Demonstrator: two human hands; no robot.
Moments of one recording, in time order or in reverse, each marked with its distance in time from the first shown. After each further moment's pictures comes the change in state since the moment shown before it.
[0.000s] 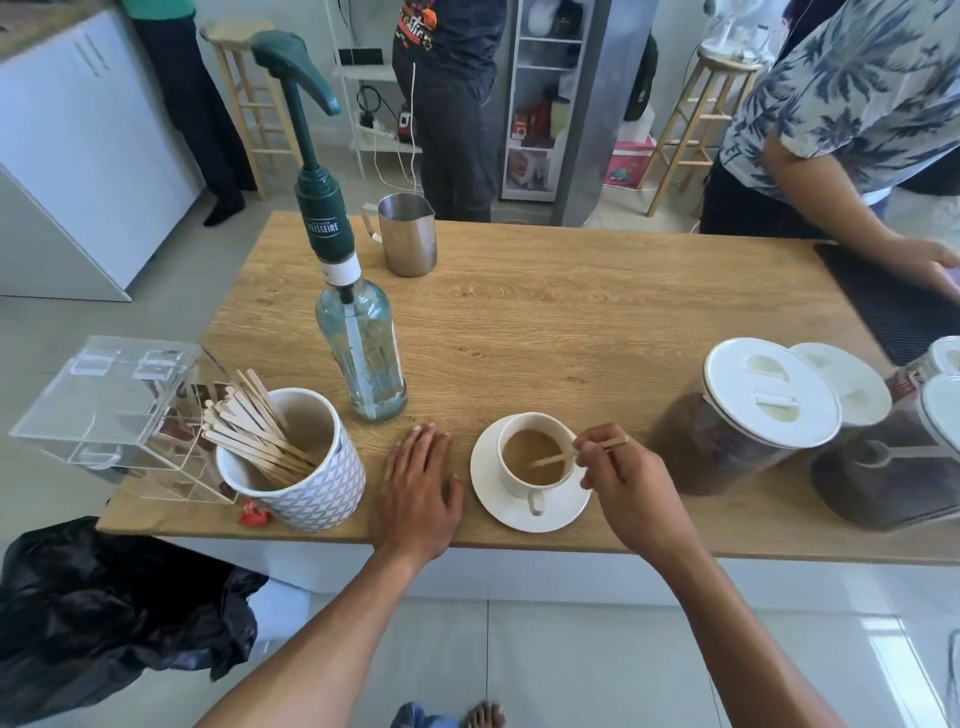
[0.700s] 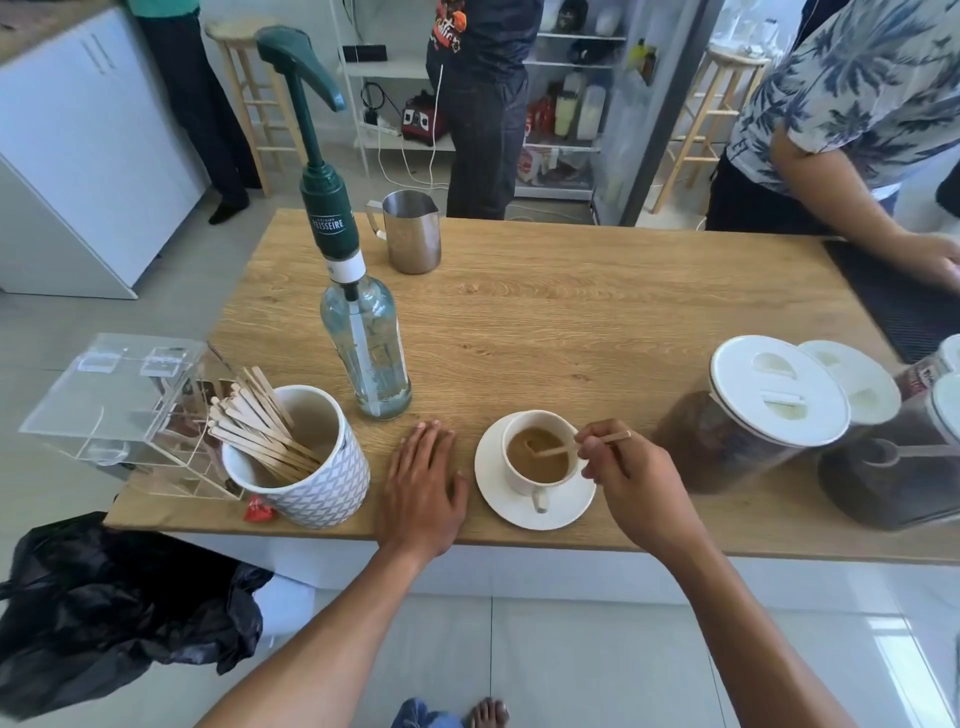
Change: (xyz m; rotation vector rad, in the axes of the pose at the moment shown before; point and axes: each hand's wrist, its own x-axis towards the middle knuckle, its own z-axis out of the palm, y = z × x) left_hand -0.001 0.002 -0.005 0.011 0.003 0.001; right_hand 0.002 -0.003 -0.001 0.000 0.001 -0.024
